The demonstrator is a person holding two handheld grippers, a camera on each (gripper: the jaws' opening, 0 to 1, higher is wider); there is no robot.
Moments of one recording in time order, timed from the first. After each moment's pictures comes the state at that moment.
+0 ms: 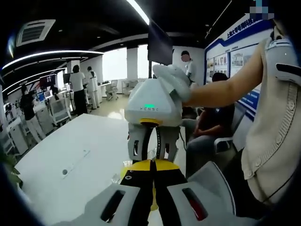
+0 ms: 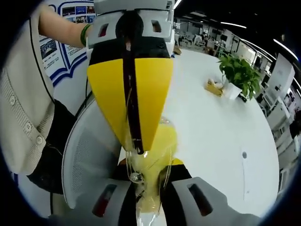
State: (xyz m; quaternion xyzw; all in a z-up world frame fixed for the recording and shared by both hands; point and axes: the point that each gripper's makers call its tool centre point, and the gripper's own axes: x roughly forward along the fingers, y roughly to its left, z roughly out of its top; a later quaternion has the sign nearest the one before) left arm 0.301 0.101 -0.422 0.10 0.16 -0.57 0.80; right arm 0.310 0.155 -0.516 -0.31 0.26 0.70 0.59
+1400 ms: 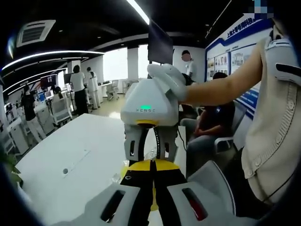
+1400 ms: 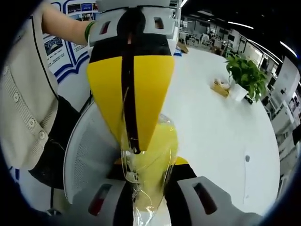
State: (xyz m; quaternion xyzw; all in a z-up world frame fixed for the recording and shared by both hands) left arm 0.317 0.129 -0.425 0.10 0.16 -0.57 0.80; right arm 0.307 0.160 -0.520 -0.33 0.26 0.71 0.56
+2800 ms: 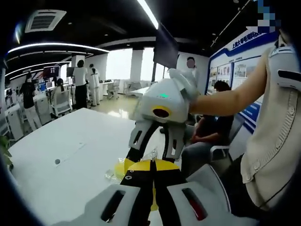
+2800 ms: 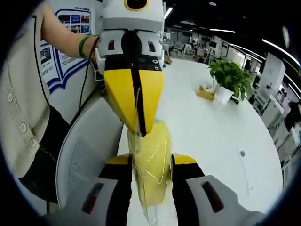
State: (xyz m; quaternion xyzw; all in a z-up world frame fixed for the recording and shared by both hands) left arm 0.313 0.128 -0.444 0.04 0.18 -0.57 0.80; right arm 0.316 0.155 -0.522 -0.26 0.22 0.67 0.66
